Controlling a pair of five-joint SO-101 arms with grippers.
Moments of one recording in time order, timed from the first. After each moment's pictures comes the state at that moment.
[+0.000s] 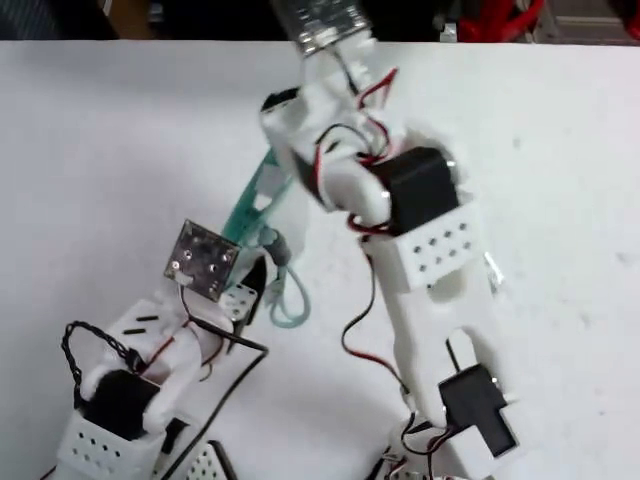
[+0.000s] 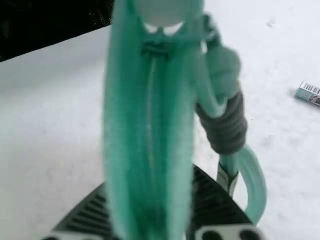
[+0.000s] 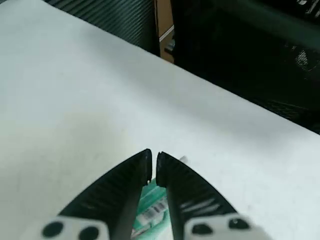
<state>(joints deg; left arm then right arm) 17.5 -83.8 68.5 57.7 0.5 -30.0 -4.0 -37.6 80.6 6.0</state>
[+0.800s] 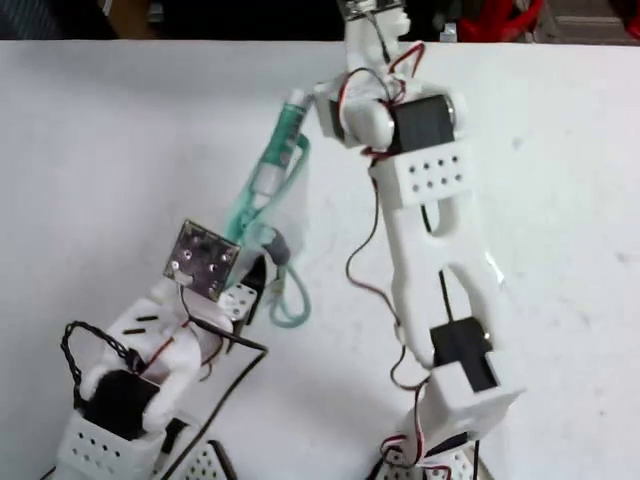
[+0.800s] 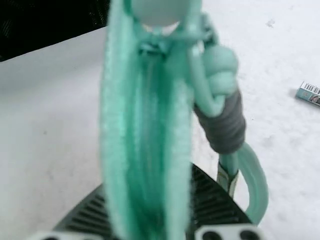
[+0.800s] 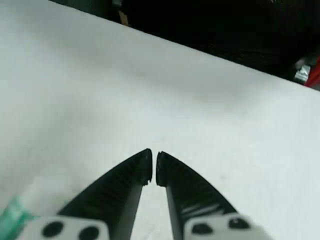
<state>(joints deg) 17.2 -83.8 68.5 57.7 0.5 -22.6 8.5 -38.7 78.8 6.0</state>
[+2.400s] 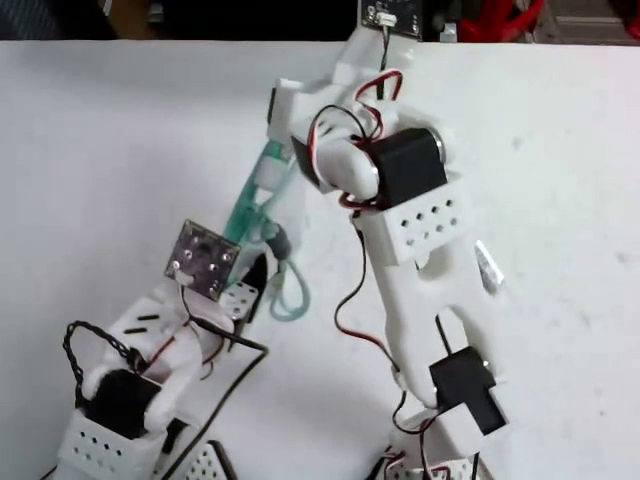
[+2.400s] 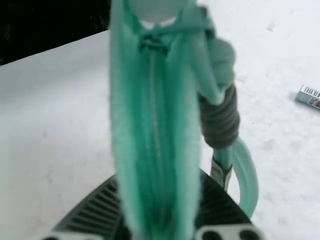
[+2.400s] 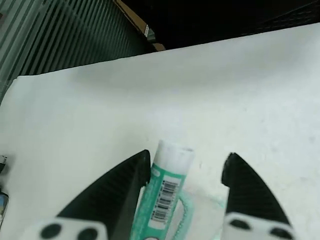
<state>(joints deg) 17.5 -83.8 69.2 56.2 0.6 -30.4 1.4 -39.1 83.2 -27.5</state>
